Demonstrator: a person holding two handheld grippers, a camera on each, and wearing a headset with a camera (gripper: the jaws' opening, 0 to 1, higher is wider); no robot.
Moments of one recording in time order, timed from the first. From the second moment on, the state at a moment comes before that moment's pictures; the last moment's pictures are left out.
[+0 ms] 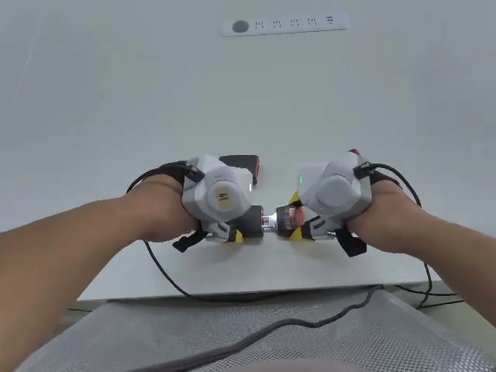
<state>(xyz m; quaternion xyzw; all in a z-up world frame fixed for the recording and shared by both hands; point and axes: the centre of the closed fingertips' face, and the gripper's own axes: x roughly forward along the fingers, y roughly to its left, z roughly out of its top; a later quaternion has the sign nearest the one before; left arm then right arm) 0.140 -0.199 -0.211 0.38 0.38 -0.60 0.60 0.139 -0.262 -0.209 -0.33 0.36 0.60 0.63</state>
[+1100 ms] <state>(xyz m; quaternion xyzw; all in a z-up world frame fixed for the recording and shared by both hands) 0.137 -0.201 -0.210 0.38 0.37 -0.61 0.59 0.135 -0.246 -0.210 -0.32 0.37 0.59 0.64</state>
